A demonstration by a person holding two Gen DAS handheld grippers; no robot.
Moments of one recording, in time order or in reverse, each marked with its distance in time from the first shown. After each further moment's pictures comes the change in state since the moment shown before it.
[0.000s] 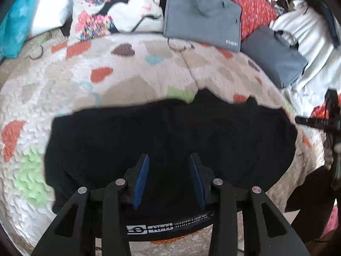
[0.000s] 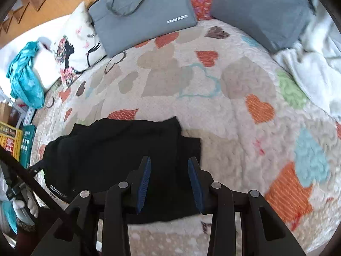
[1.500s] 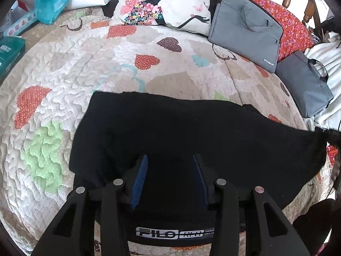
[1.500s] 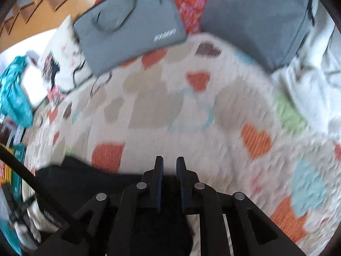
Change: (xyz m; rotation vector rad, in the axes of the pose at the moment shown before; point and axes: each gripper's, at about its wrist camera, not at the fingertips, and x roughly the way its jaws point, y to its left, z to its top) left arm 0.001 0.051 -0.007 -0.223 -0.035 0.098; right arm 0.001 -0.018 0.054 0.079 -0.128 -0.102
